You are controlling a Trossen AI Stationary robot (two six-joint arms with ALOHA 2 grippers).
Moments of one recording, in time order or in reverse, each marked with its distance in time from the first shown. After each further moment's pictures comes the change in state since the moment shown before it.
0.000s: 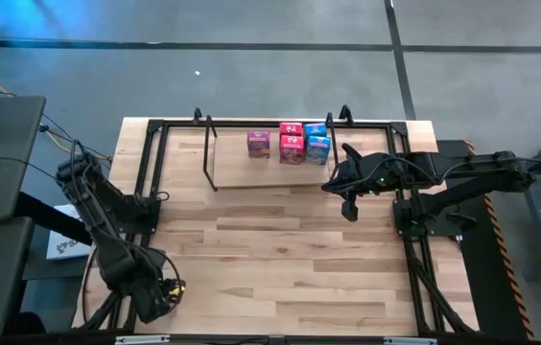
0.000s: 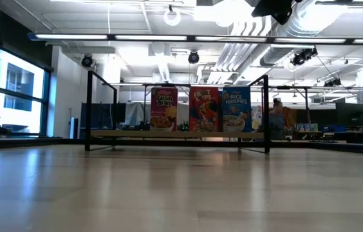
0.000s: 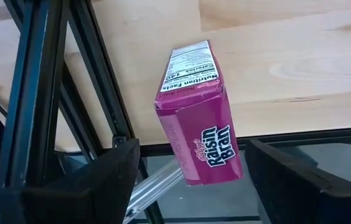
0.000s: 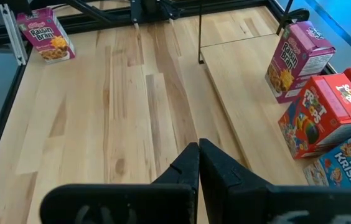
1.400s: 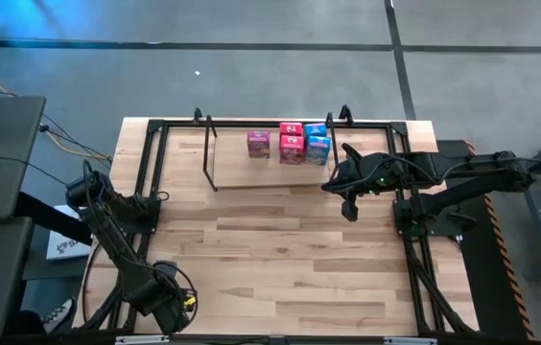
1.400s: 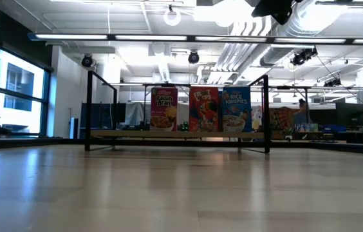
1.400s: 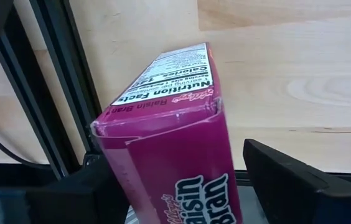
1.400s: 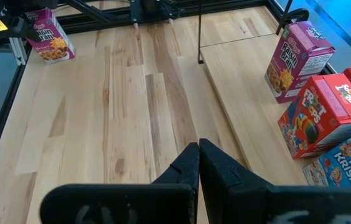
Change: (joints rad) left arm 0.014 0.205 0.000 0.091 0.031 -0.017; right arm 0.000 0.000 0.000 -0.001 0.001 0.000
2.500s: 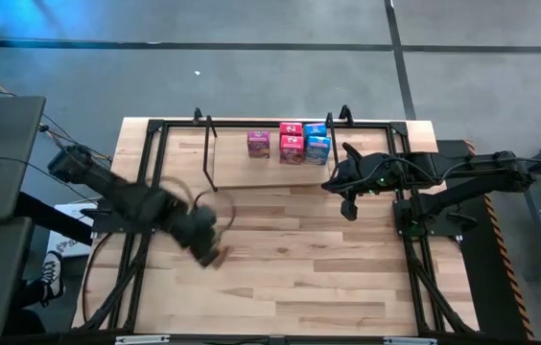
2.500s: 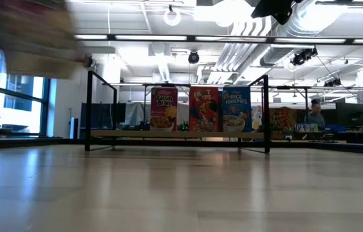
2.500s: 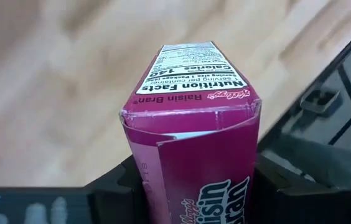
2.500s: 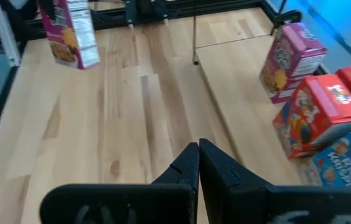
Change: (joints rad) left arm 0.502 -0.350 0.000 0.002 -0.168 1.123; right arm 0.000 0.000 0.000 0.000 0.018 0.000
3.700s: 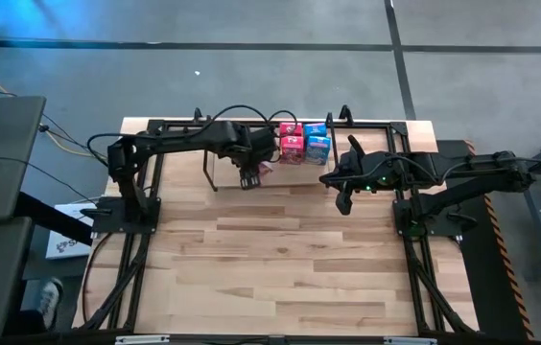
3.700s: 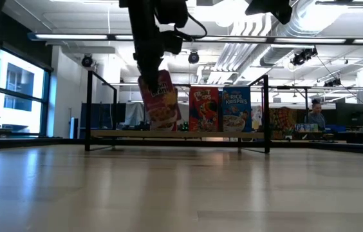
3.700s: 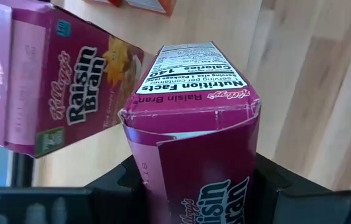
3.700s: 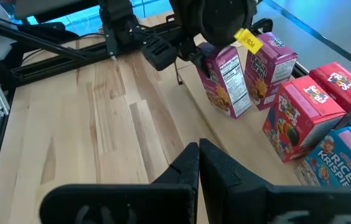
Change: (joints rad) left arm 0.723 0.473 0.363 0.013 -0.229 1.375; right arm 0.000 0.000 0.000 0.063 0.093 0.143
